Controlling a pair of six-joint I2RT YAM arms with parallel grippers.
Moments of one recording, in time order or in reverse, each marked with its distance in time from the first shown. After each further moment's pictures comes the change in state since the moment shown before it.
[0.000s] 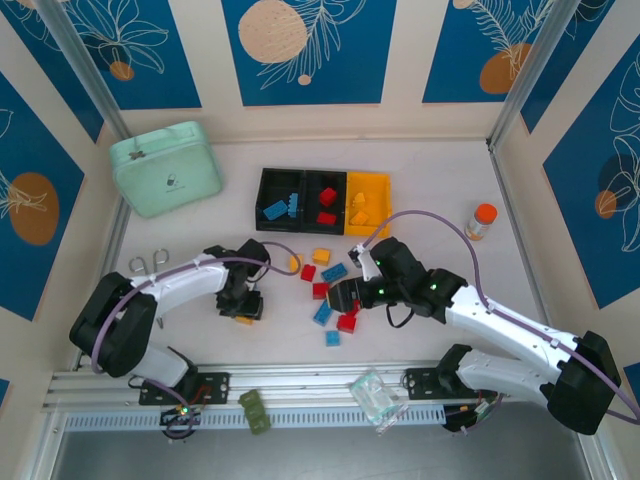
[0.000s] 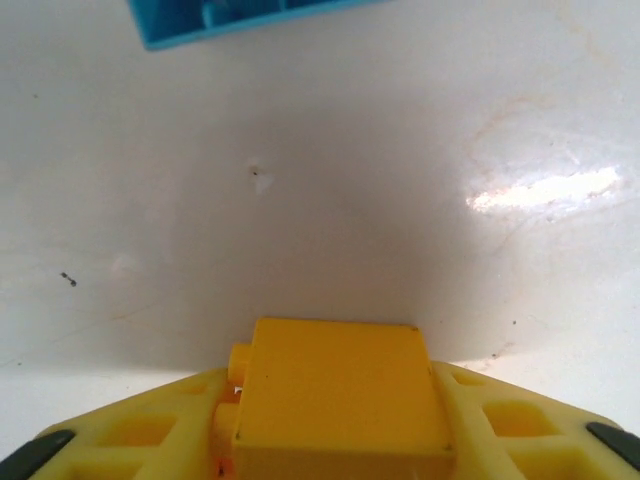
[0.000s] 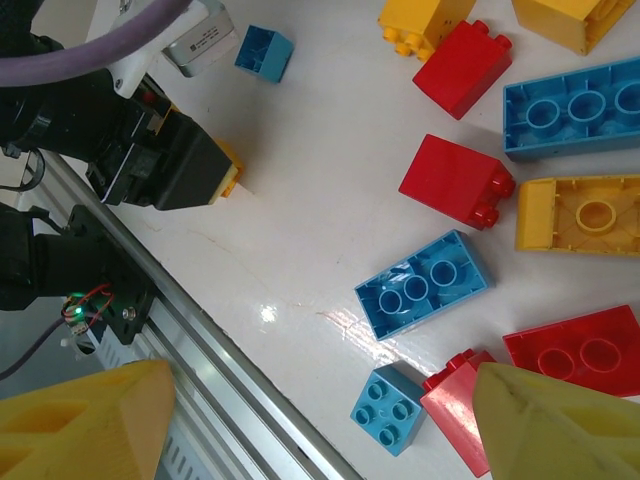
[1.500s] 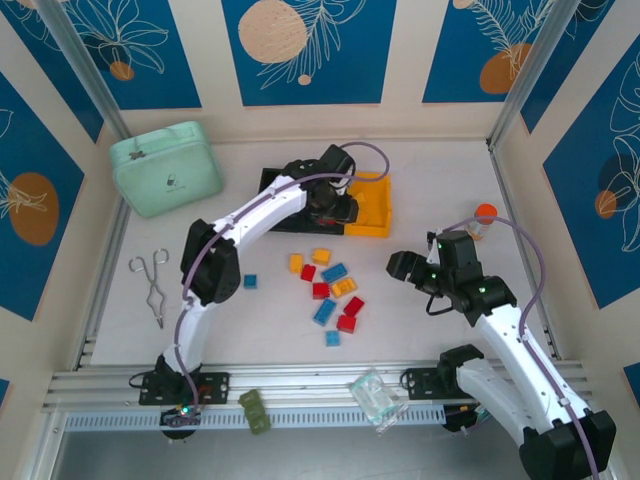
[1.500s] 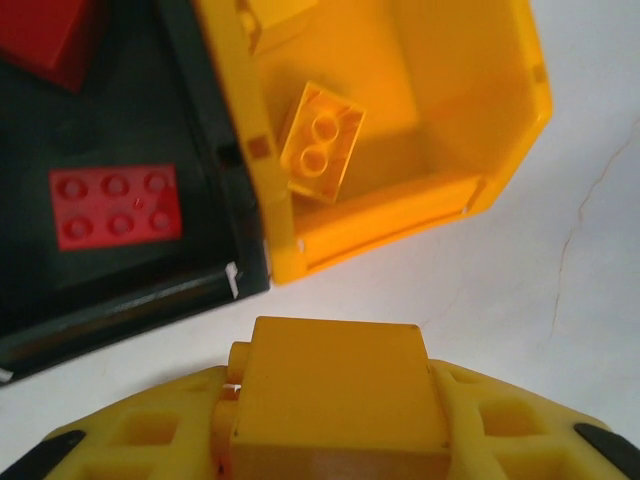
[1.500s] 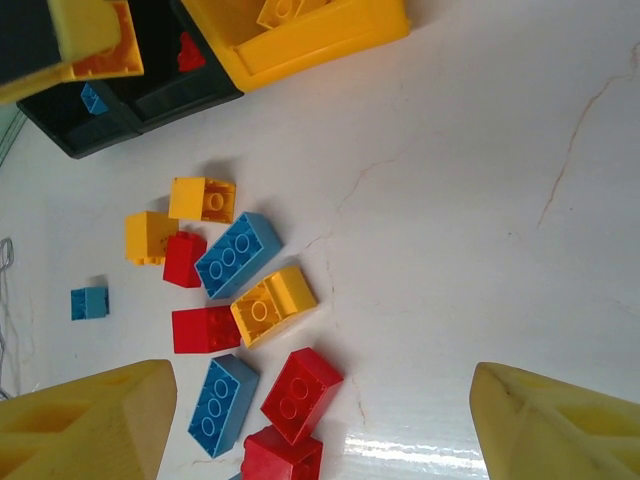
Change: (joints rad) left arm -0.123 0.757 1.345 -0.089 0.098 0.009; right arm -0.525 -0.240 -0.036 -0.239 0.101 0.087
